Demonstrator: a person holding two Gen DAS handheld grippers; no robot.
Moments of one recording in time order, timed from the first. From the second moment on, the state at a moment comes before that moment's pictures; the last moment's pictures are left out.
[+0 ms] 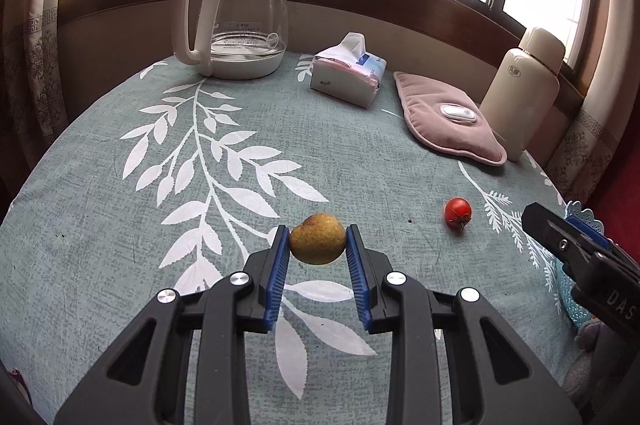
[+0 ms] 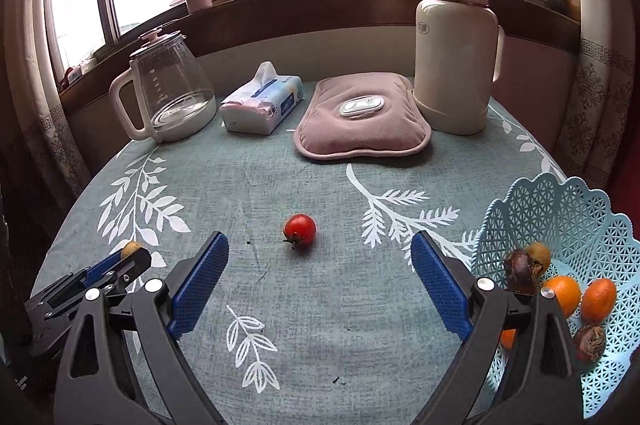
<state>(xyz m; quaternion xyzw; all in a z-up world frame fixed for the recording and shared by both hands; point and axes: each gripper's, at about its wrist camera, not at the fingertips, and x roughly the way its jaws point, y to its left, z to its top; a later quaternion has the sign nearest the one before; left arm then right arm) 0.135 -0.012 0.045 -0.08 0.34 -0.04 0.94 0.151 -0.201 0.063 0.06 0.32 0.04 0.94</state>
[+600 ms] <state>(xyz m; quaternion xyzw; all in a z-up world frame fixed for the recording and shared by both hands) 0.137 -0.008 0.043 -0.10 0.35 -0.05 0.93 0.203 -0.179 0.033 0.06 0.38 0.05 0.92</state>
